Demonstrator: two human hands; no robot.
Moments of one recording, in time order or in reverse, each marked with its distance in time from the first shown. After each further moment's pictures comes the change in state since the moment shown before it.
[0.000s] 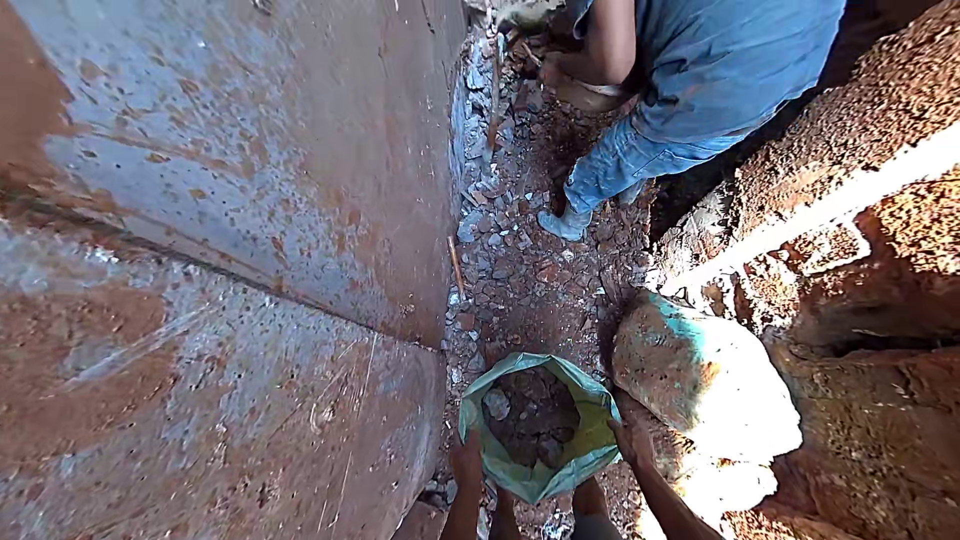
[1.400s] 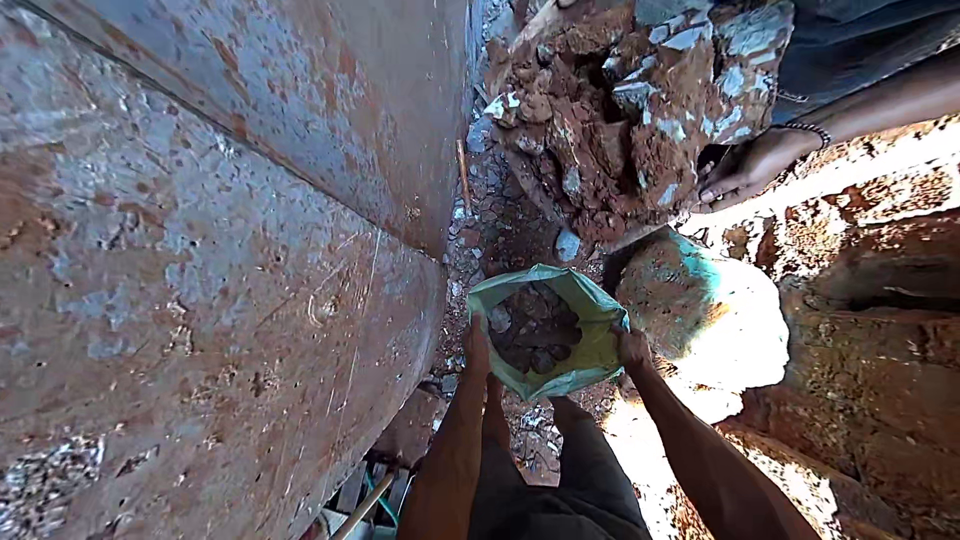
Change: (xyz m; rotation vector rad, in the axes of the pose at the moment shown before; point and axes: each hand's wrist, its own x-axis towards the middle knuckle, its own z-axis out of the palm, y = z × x) left_hand 0.016 0.022 0.011 -0.444 -0.120 -0.104; right_hand 0.014 -0.028 0.013 0.233 0.030 0.078
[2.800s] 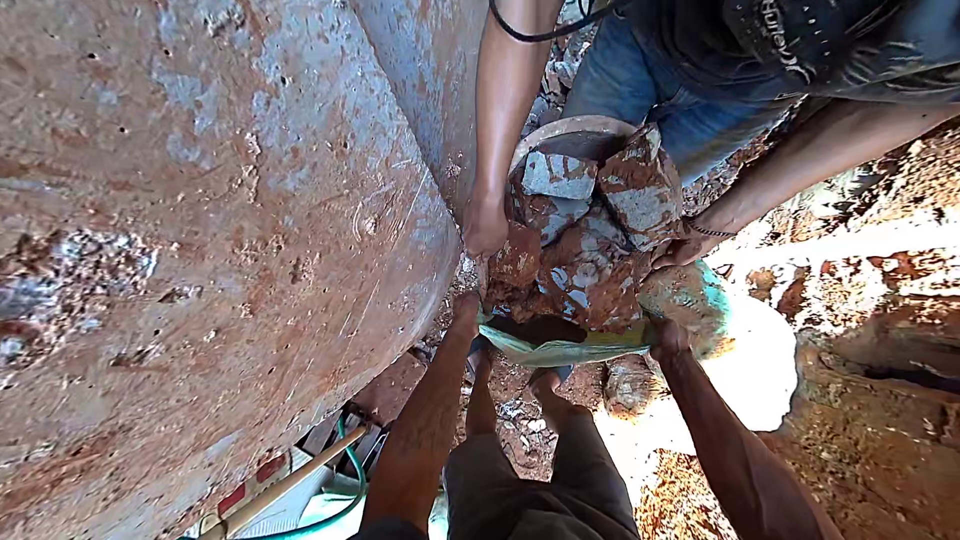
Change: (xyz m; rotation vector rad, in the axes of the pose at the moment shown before) left_hand 0.024 -0.003 -0.041 -0.177 -0.010 -0.124; right_hand 0.016 -0.037 -0.019 0.345 -0.022 -0.040
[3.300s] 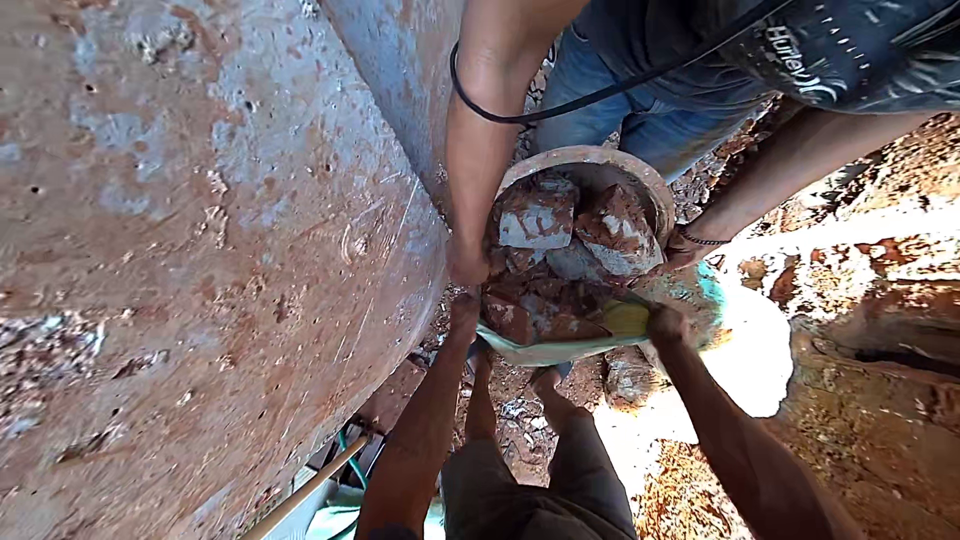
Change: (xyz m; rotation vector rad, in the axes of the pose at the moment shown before) left_hand 0.023 0.001 0.000 0.416 -0.029 0.138; right_hand -0.003 -0.020 0.012 -0.714 0.086 -0.166
